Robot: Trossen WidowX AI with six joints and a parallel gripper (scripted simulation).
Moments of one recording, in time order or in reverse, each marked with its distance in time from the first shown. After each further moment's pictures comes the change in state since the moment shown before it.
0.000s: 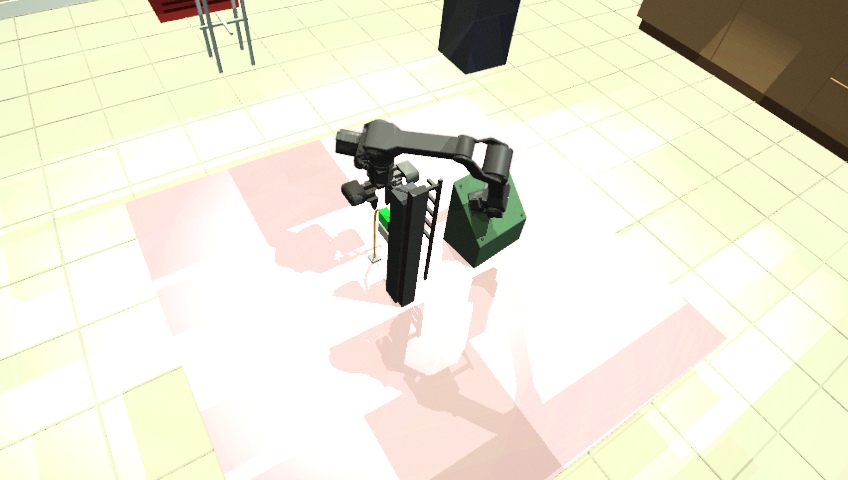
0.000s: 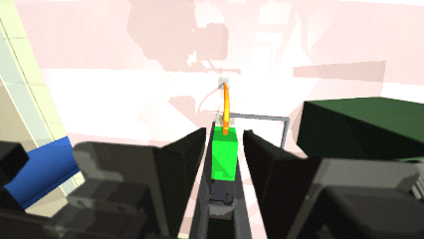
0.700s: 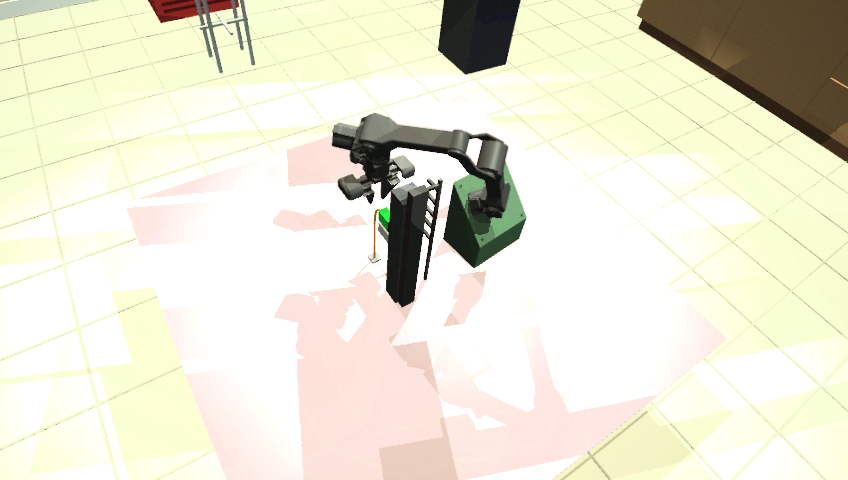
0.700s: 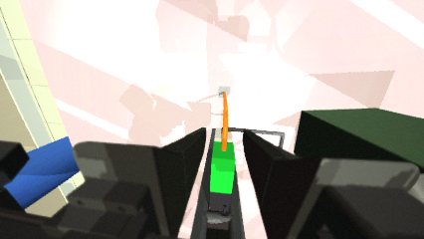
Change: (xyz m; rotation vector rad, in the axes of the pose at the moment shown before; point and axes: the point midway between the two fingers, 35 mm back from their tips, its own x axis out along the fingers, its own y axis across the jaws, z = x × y) arm -0.002 0.000 0.020 -0.017 -0.014 0.005
